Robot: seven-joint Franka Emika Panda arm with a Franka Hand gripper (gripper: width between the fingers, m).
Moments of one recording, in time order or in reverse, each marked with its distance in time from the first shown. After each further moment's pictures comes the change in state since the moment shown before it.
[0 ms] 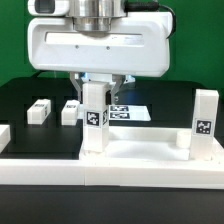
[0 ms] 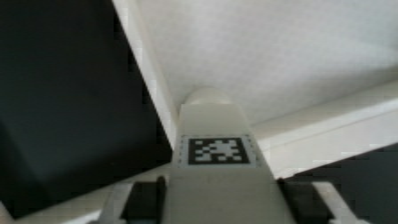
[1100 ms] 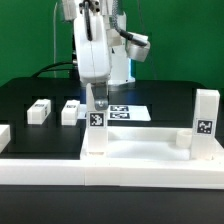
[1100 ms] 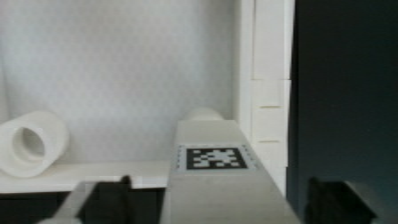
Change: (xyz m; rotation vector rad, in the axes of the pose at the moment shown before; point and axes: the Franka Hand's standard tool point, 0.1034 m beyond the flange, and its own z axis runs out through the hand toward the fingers) arm -0.001 -0.005 0.002 0.115 -0.065 1.032
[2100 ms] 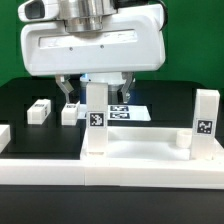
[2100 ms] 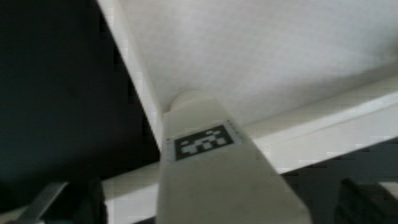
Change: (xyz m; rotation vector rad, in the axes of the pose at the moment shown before) arm 0.009 0.002 -0.005 -0.074 -0.053 -1.358
